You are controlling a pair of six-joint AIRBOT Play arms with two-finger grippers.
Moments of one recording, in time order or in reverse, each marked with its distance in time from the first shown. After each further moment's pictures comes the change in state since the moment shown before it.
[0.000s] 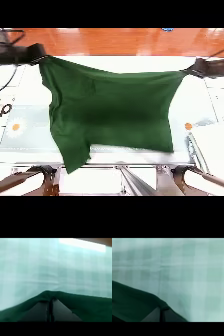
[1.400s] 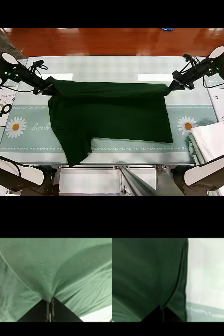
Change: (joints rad) left arm 0.197 -0.477 0.154 -0.137 -0.652 0.193; right arm 0.037 -0.490 0.331 -0.164 0.436 0.203
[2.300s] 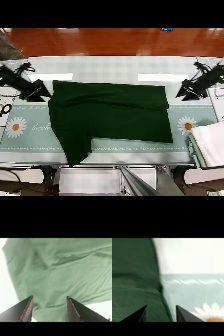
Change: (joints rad) left arm 0.127 0.247 -0.211 0.064 -0.021 -0.046; right arm -0.101 0.249 -0.277 -0.126 -0.056 0.038
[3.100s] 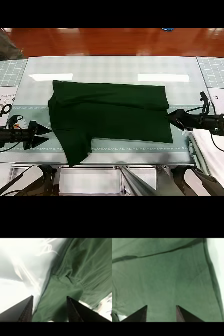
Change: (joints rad) left arm 0.413 0.417 -0.857 -0.179 0.213 0.107; right arm -0.085 0.658 -0.895 0.462 -0.359 -0.268
